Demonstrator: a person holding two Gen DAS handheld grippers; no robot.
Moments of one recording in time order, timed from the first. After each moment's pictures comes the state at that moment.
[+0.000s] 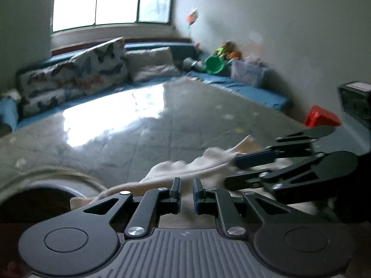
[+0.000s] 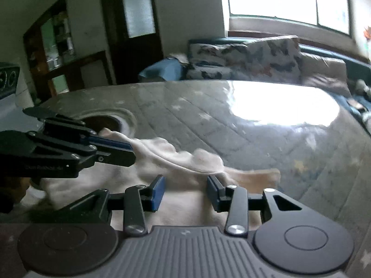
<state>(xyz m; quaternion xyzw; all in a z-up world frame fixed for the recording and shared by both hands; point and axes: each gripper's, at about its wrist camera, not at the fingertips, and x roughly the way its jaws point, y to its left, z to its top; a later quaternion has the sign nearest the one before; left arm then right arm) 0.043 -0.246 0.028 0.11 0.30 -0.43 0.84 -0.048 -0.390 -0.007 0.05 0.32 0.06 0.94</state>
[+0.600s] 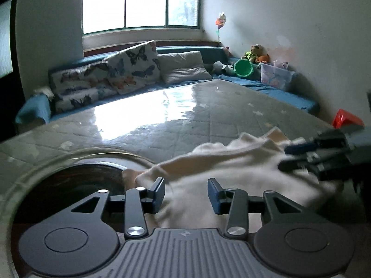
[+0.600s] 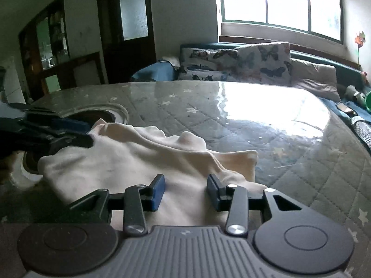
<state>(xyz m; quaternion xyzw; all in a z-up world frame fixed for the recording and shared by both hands) 0.011 -0.191 0.038 0.12 0.27 -0.37 0.88 -0.081 -0.397 -0.010 0.02 0.31 0.03 0.95</state>
